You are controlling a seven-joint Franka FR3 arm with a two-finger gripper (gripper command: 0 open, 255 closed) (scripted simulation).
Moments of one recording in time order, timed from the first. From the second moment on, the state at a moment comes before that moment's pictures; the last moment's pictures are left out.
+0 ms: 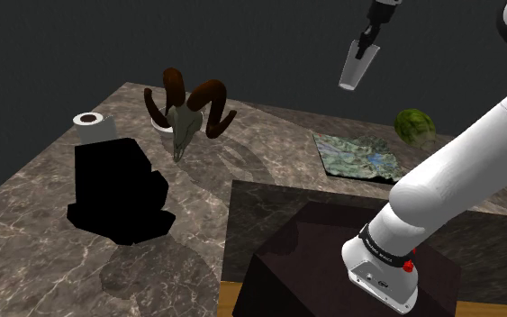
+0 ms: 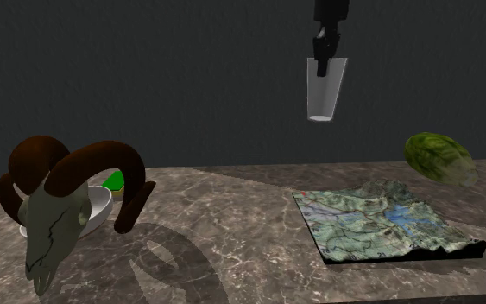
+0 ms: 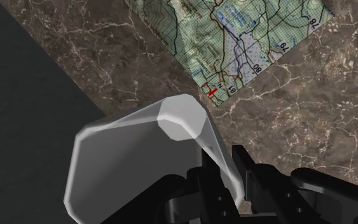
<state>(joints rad) -0.27 -0.14 -0.41 -1.74 -0.10 1.73 -0.77</state>
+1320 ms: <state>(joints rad) -0.61 0.30 -0.67 -1.27 0.20 1.63 -1.35</state>
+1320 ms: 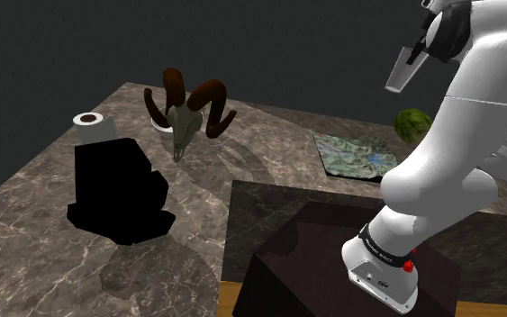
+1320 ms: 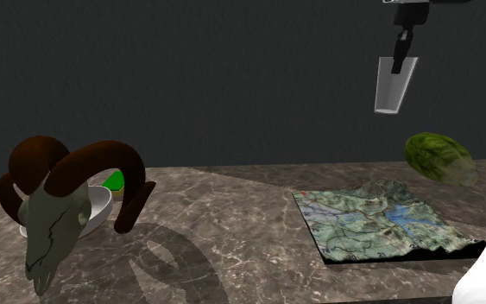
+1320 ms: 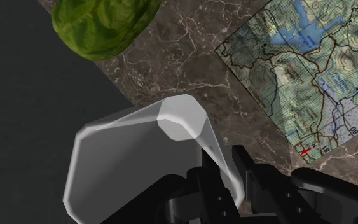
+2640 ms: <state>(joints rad) -0.65 0.35 -0.67 -1.44 0.25 1.83 -1.43</state>
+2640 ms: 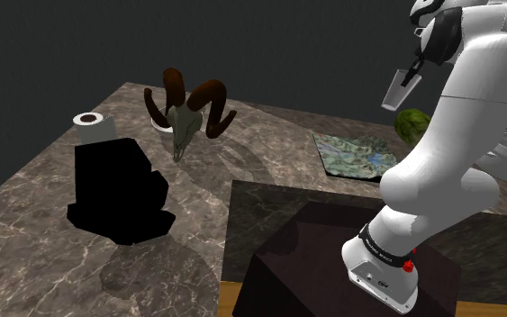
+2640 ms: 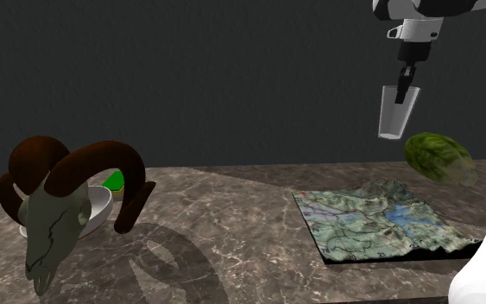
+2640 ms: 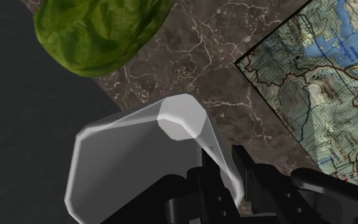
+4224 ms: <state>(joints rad) -0.64 0.40 -0.64 -1.70 0.30 2.13 -1.48</state>
